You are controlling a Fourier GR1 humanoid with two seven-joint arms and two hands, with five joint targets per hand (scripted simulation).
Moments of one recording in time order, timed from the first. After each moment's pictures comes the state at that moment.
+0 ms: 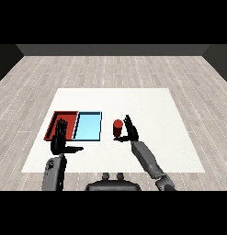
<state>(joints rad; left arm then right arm) 0.03 0.07 0.13 -1.60 0.11 -0.14 -0.46 -0.45 0.00 0.26 -0.82 -0.41 -0.07 -0.56</state>
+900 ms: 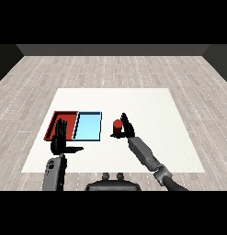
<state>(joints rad) 0.03 0.06 0.13 -1.61 0.12 -0.13 -0.47 -0.61 0.00 0.37 -0.62 -0.57 -0.11 -0.60</state>
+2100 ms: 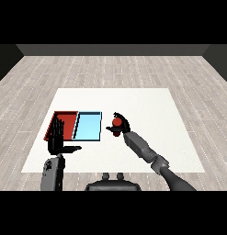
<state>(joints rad) 0.03 0.07 0.15 -1.64 0.14 -0.13 -0.45 -0.83 0.00 0.65 -0.41 -0.90 -0.33 -0.55</state>
